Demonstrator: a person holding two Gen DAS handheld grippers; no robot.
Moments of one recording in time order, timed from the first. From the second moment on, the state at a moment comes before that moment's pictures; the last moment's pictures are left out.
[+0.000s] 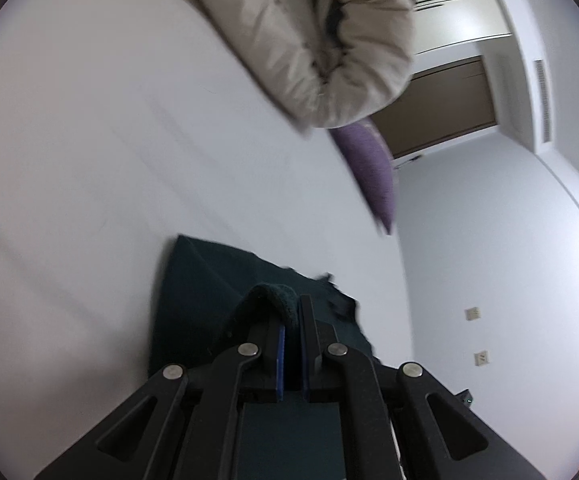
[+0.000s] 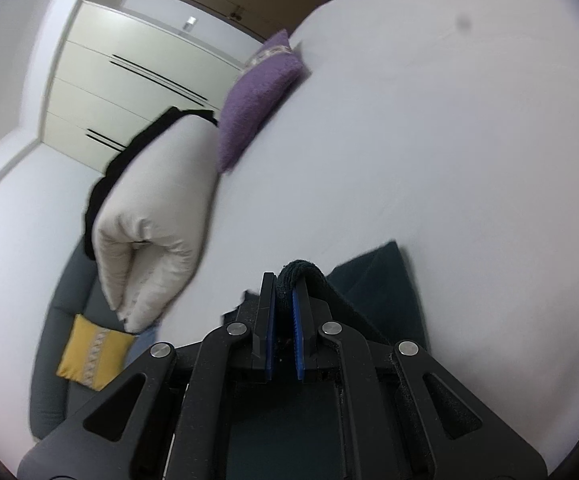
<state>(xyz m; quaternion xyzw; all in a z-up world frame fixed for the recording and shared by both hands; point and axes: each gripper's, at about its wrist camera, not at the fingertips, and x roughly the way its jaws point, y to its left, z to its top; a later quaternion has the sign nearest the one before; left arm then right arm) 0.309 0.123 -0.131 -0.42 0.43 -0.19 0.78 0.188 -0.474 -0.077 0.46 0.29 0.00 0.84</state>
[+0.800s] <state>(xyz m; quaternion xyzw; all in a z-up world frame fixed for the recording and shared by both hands) 0.216 0.098 -0.145 -0.22 0.45 -0.14 0.85 0.158 -0.436 -0.101 0.24 0.37 -0.05 0.89</state>
